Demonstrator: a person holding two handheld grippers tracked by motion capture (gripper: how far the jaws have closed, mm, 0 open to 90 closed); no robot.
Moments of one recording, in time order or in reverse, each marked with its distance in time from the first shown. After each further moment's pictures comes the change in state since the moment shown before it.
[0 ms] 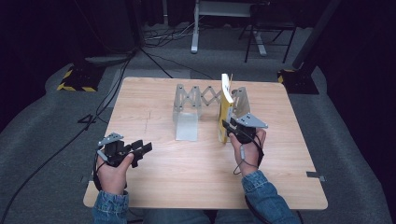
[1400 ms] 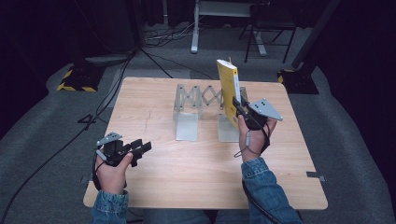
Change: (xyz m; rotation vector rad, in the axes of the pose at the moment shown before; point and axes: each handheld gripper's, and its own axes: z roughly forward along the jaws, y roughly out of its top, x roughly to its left) left arm 0.000 0.002 -0.001 -0.011 -0.005 -0.003; right arm -0.016 0.052 -0.021 -0.254 -0.125 0.020
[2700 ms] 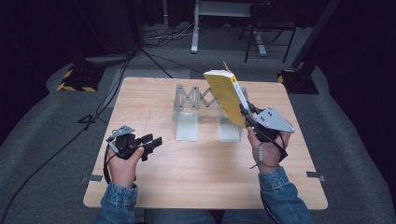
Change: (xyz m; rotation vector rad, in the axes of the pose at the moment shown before) left arm -0.016 0.015 0.025 0.023 -0.041 0.041; right arm 0.009 0.034 -0.059 0.016 0.033 -0.303
